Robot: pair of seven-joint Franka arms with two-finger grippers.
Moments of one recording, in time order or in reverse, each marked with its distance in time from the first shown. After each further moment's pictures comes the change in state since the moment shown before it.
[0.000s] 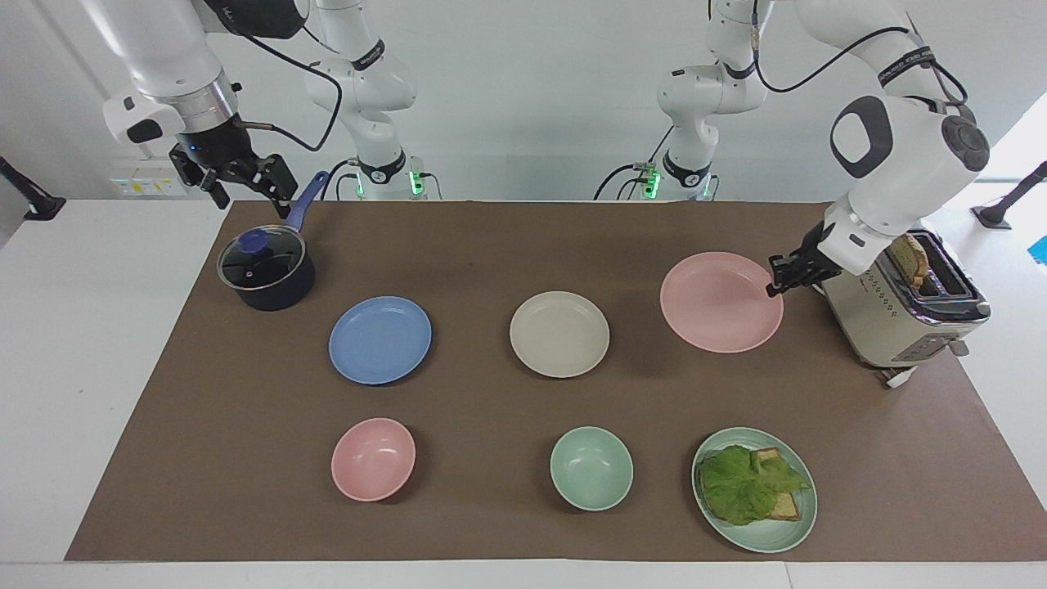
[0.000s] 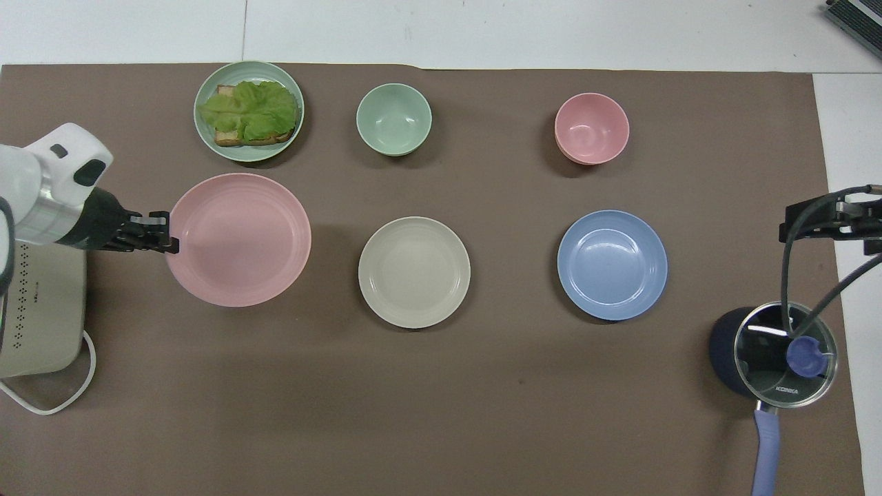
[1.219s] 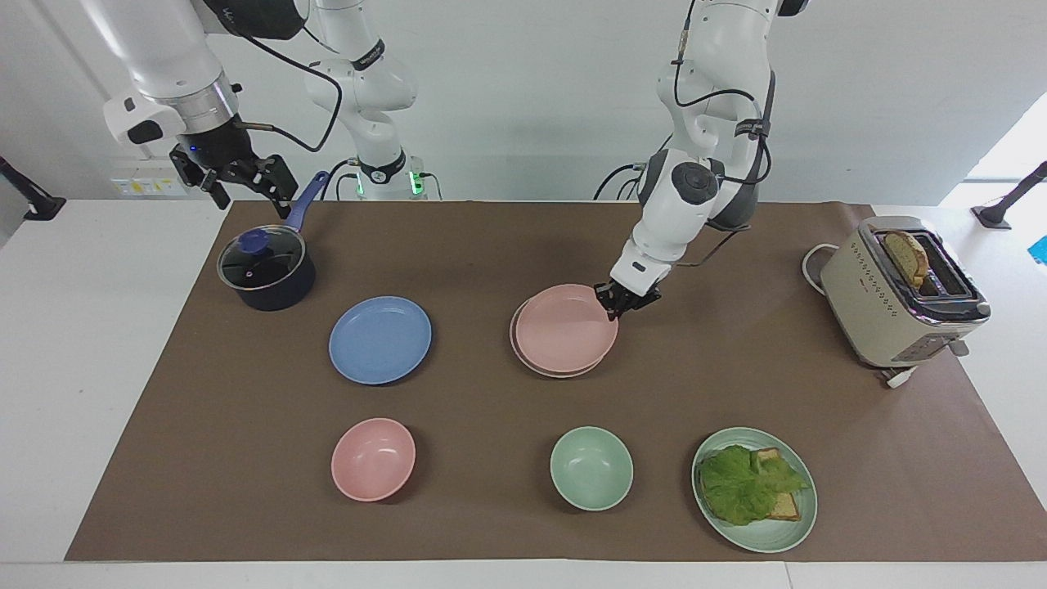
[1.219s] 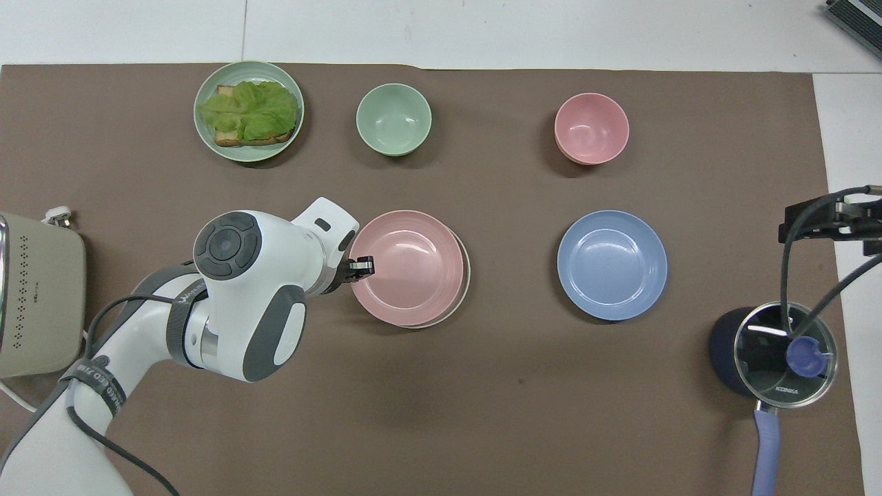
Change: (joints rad) left arm -0.395 0.089 -0.004 -0.260 0.000 0.525 -0.319; right arm 0.000 0.000 0.000 -0.002 0.000 0.000 0.000
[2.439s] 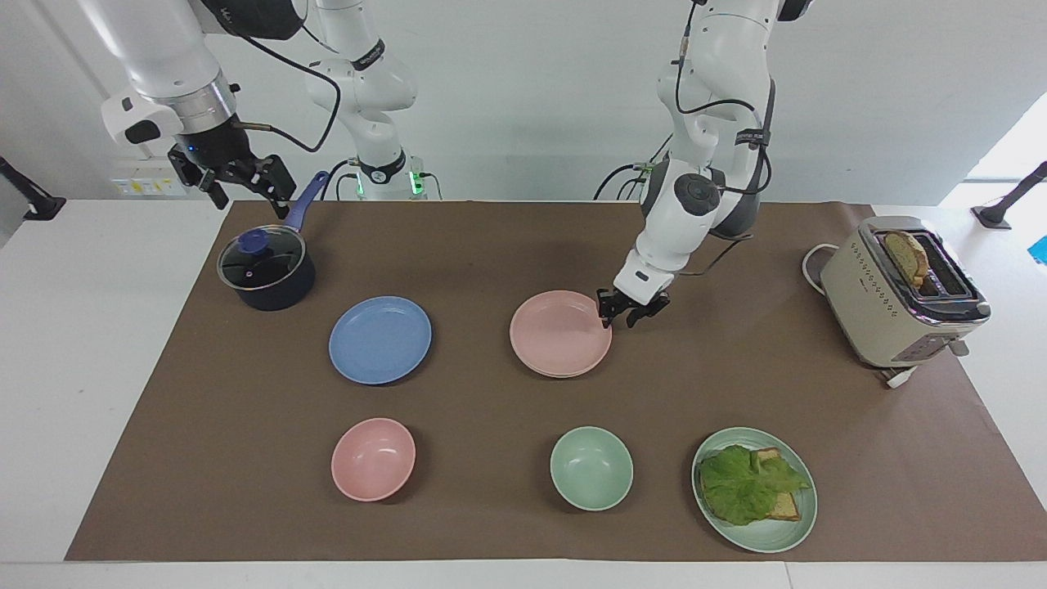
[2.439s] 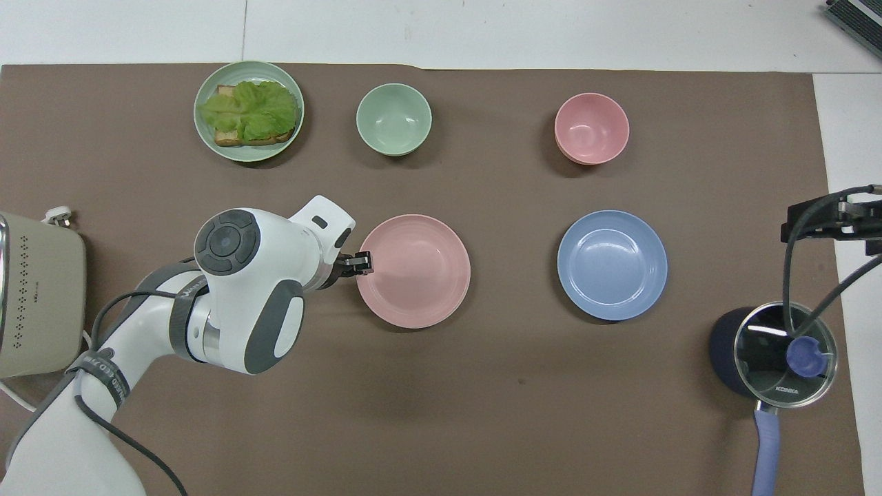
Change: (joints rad) left arm 0.002 0.029 0.023 0.004 0.005 0.032 0.031; right arm -0.004 0.000 0.000 0.000 0.000 0.002 0.000
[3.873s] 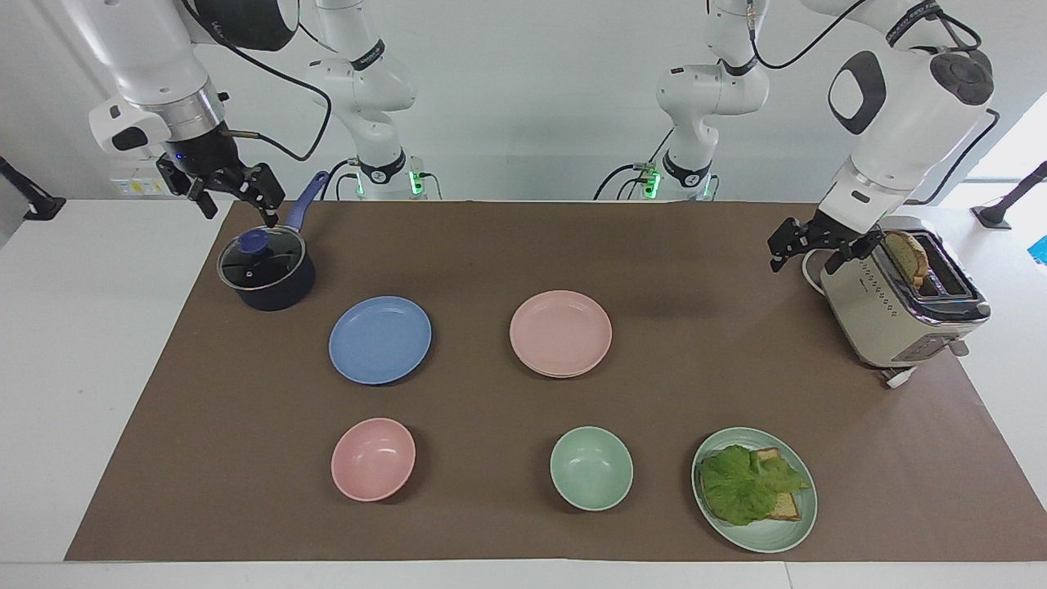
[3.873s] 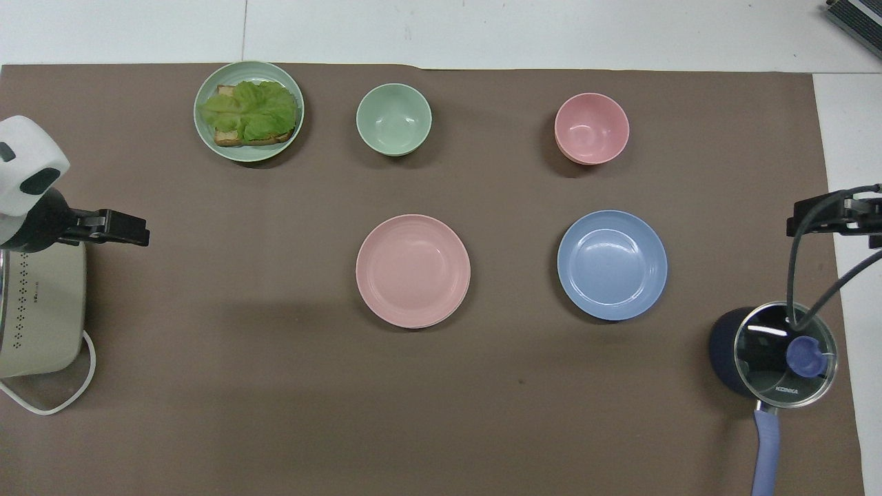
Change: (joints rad) left arm 0.377 -0.209 0.052 0.307 0.175 -0.608 0.435; right arm -0.028 -0.005 0.000 -0.051 0.000 0.075 -0.038
